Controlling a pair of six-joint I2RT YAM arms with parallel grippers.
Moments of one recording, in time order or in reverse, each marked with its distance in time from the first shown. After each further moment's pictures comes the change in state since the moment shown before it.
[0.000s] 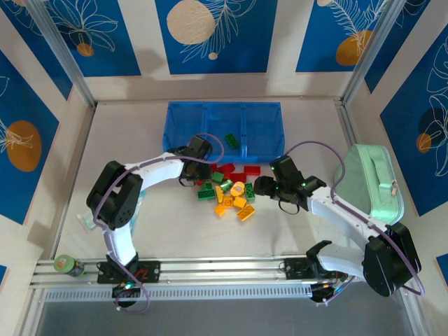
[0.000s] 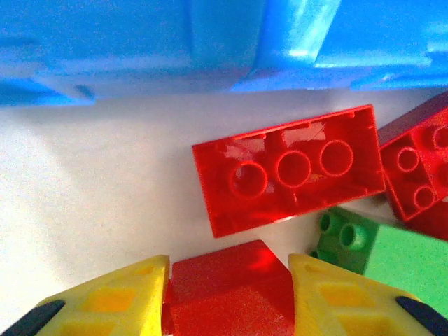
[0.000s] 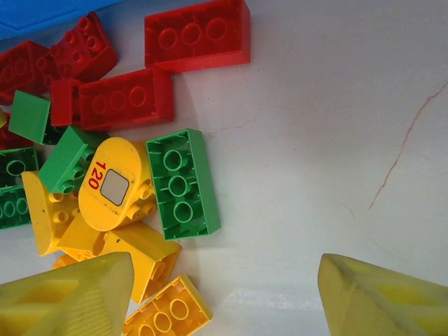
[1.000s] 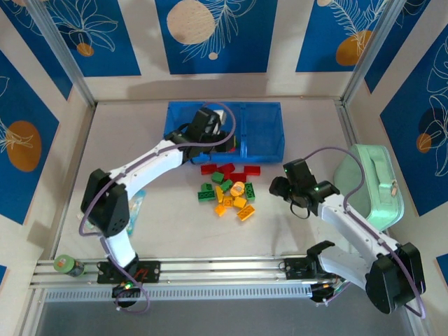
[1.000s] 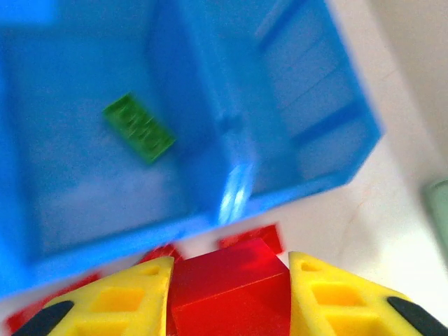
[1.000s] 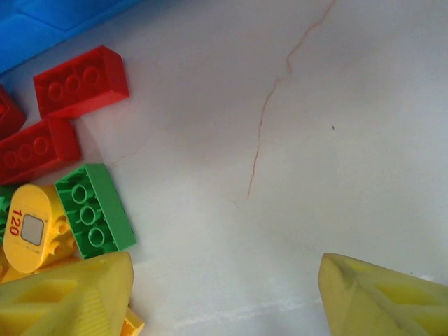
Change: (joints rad) left arm -0.082 -0.040 0.334 0.099 0.126 0.015; right arm -0.110 -0.138 -0.052 -0.129 0.100 0.082
